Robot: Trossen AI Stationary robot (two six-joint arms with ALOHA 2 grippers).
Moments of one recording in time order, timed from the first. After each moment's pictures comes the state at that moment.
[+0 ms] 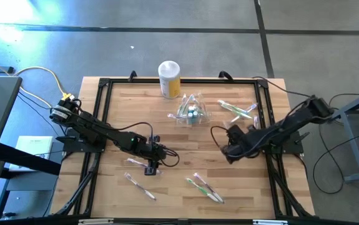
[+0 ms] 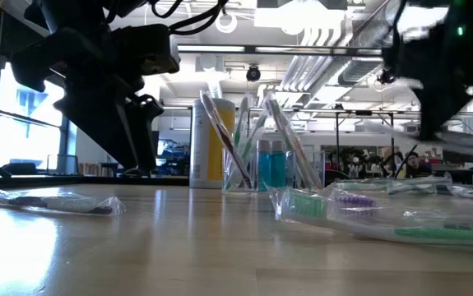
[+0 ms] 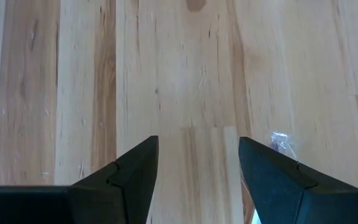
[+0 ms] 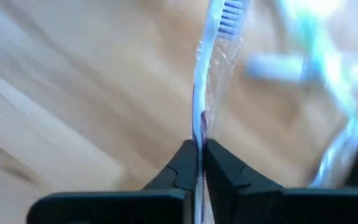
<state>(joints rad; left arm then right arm) -0.31 1.57 0.88 -0.27 -0.11 -0.24 0.41 1.38 0.88 -1.11 0.52 1.32</state>
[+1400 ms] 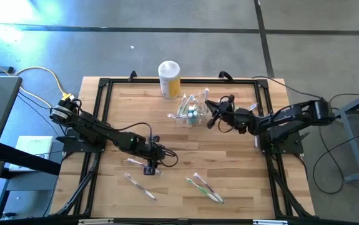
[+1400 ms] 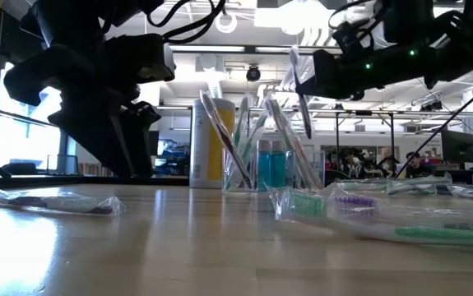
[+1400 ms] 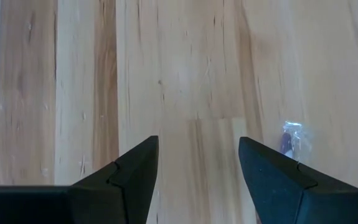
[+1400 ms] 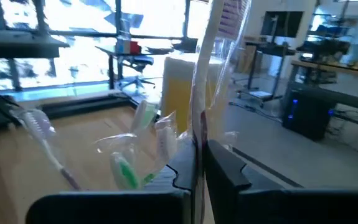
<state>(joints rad) -0.31 1.57 0.83 -0.23 -0.12 -0.21 -0.10 1.37 0.37 1.00 0.58 -0.04</state>
